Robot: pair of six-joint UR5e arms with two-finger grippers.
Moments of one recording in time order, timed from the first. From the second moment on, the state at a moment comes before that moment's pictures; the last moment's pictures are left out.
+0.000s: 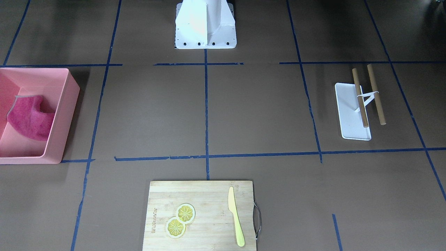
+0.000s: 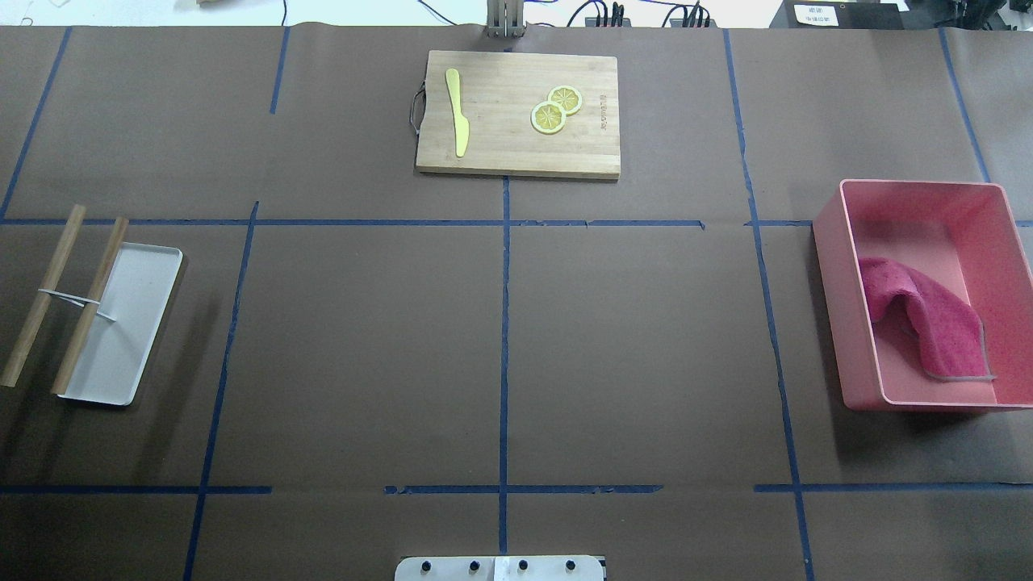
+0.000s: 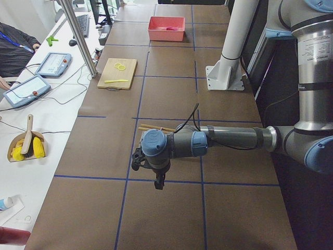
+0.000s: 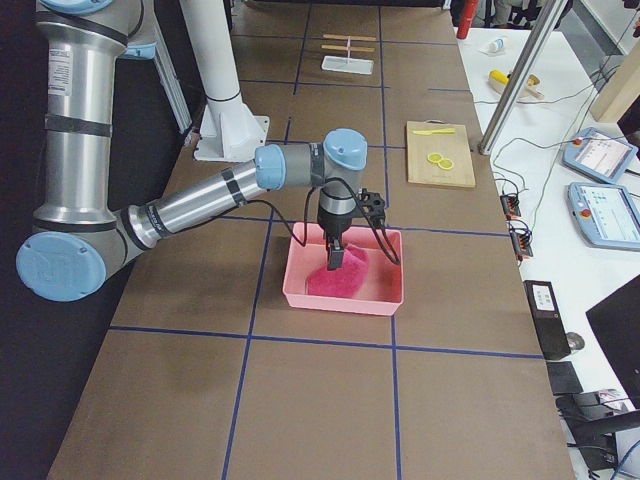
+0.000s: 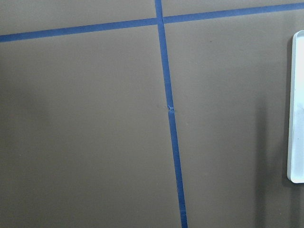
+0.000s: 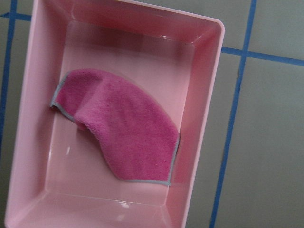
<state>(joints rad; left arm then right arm) -1.59 -1.42 -1.73 -1.45 -2.41 0.23 1.41 -1.71 2.09 -1.90 2.25 -0.01</state>
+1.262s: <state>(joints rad) -1.59 -1.42 -1.72 -1.45 -2.40 0.23 1.56 -1.89 1.88 -1.52 2.29 -0.07</state>
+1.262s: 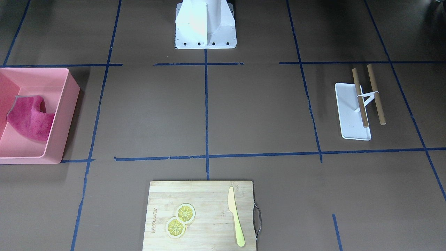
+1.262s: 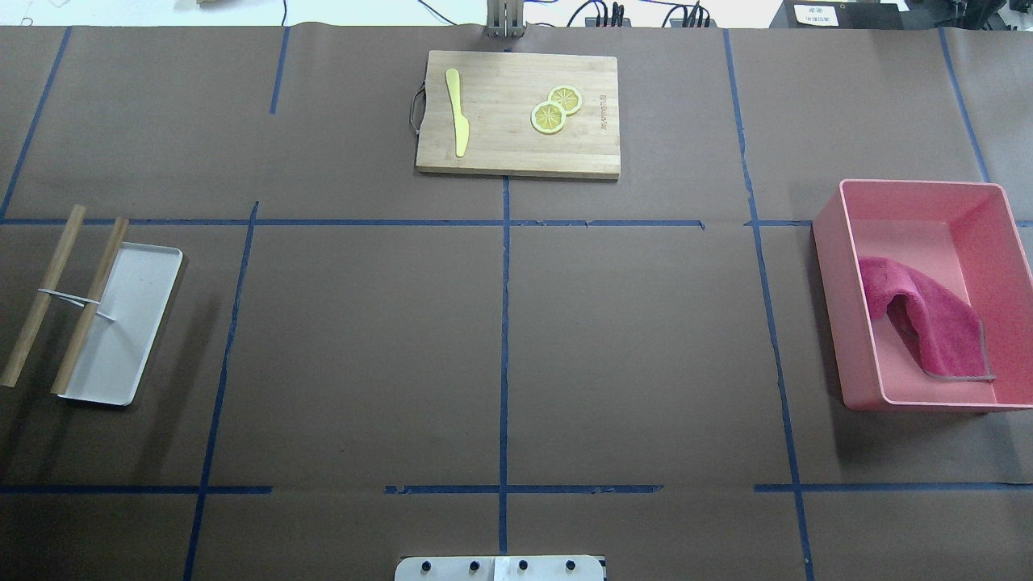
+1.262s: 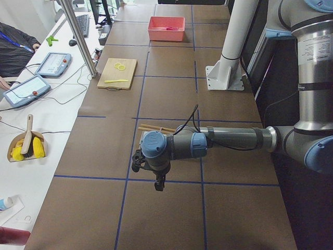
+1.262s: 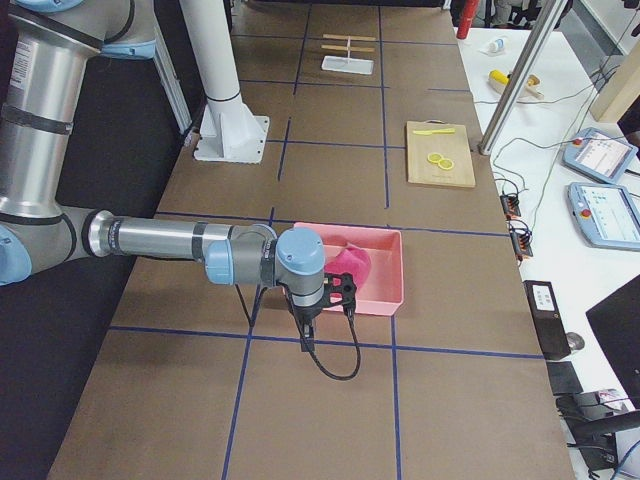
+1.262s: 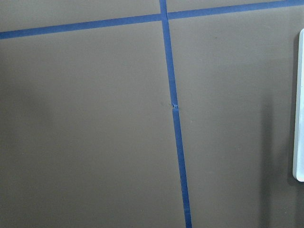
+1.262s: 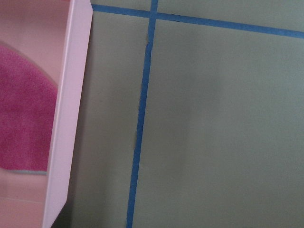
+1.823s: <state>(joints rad) -1.59 -1.42 -1.72 -1.45 -2.39 0.23 1.55 -1.89 1.91 -1.57 2.29 -0.07</state>
